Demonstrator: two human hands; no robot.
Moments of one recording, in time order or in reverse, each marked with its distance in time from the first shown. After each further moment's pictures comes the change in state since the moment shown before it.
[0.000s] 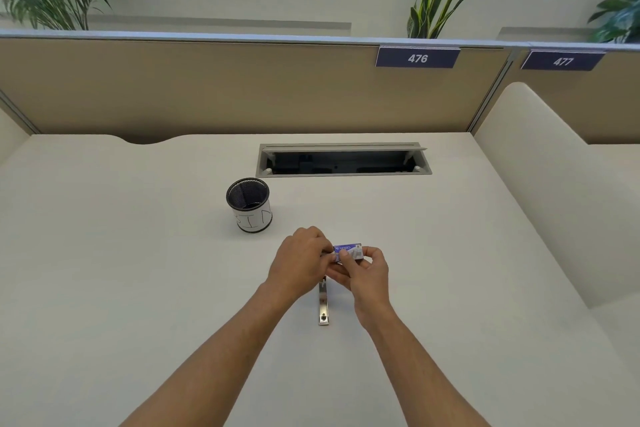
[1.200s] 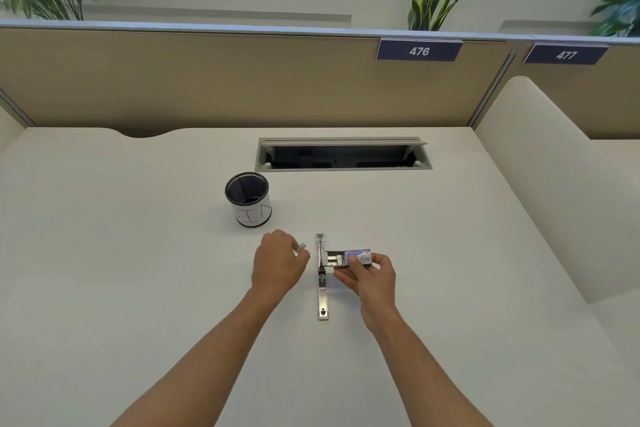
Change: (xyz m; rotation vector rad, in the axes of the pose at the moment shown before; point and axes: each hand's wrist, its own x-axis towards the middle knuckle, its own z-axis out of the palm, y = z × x) left_hand -0.013 -0.032 0.015 -0.099 0.148 -0.407; right_hand 0.005 0.016 -0.019 0.039 0.111 0.022
